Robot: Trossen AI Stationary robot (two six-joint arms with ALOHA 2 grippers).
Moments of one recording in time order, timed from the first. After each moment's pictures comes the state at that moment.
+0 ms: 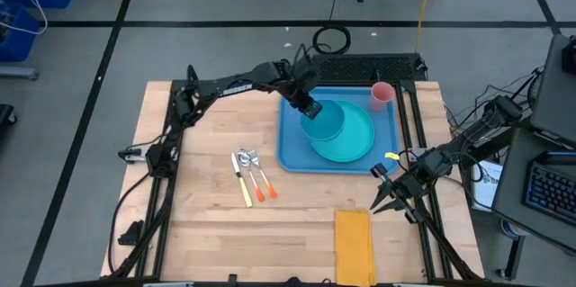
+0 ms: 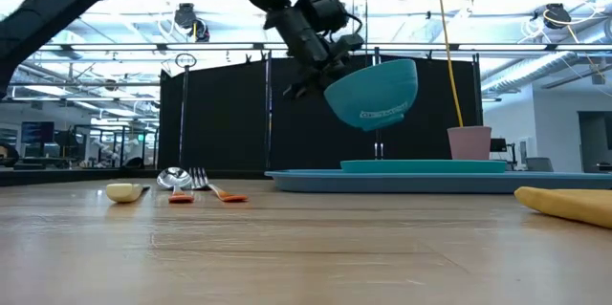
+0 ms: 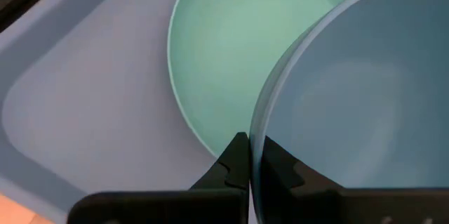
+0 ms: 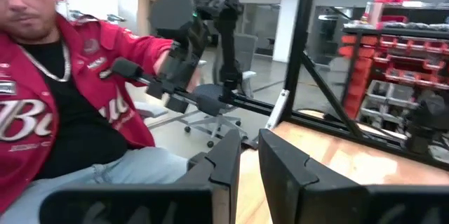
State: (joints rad) left arm 0.42 2.20 2.05 -0.86 0.24 -0.35; right arm 0.61 0.63 0.21 0.50 -0.02 -0.07
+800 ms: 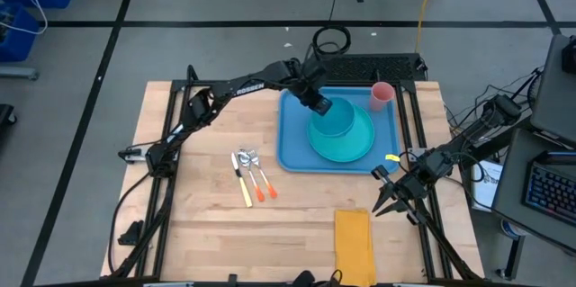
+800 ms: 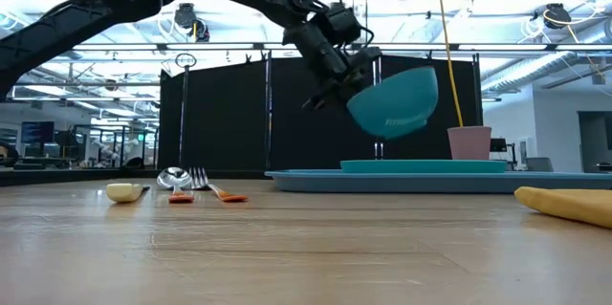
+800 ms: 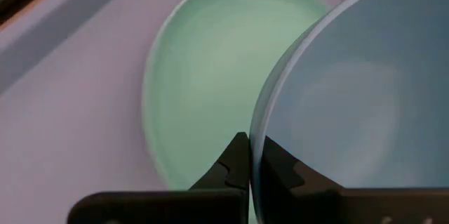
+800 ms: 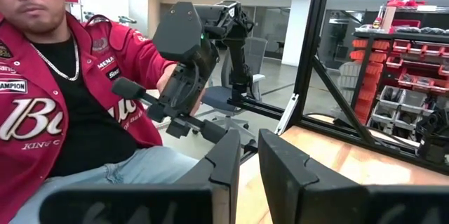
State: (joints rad) left arm 0.43 2.38 2.28 -0.88 0.28 -0.38; right arm 0.63 0.63 0.21 0.51 -0.03 -0.07
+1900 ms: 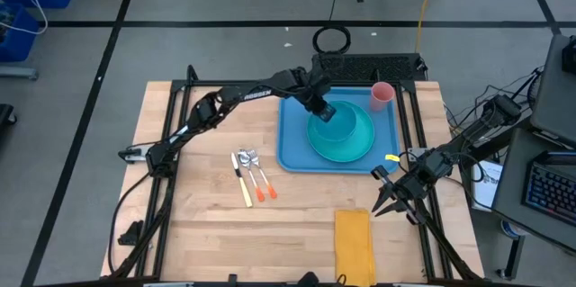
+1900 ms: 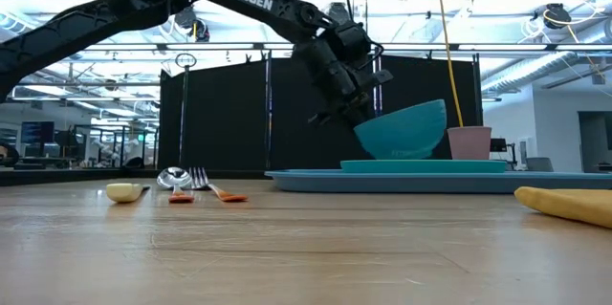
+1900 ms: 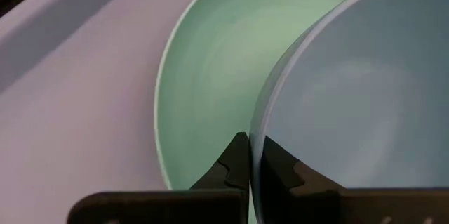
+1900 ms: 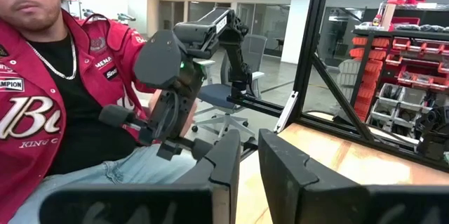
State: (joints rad) left arm 0.40 2.46 2.28 -0.81 0.20 -0.38; right arm 0.63 0.63 0.21 0.50 -0.02 -0.07
